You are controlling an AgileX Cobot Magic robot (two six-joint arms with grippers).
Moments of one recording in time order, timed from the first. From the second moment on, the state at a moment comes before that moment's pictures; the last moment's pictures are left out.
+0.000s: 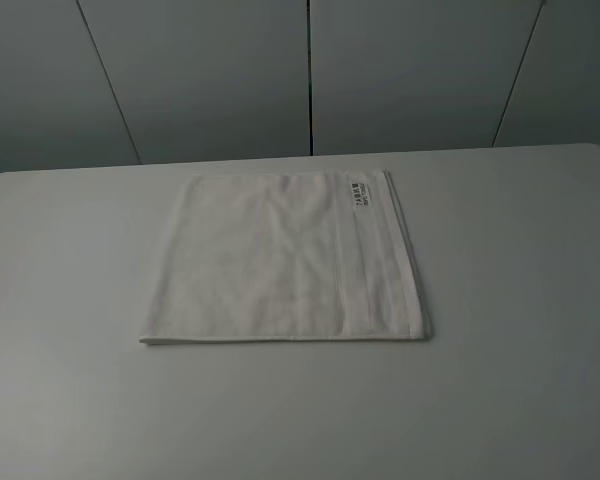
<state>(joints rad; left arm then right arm) 0.08 0.00 -0.51 0.02 1.09 0.01 0.02 0.00 -0.50 0.06 1.10 -0.01</state>
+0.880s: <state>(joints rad) 0.08 0.00 -0.51 0.01 1.09 0.01 0.02 0.00 -0.50 0.08 1.10 -0.01</state>
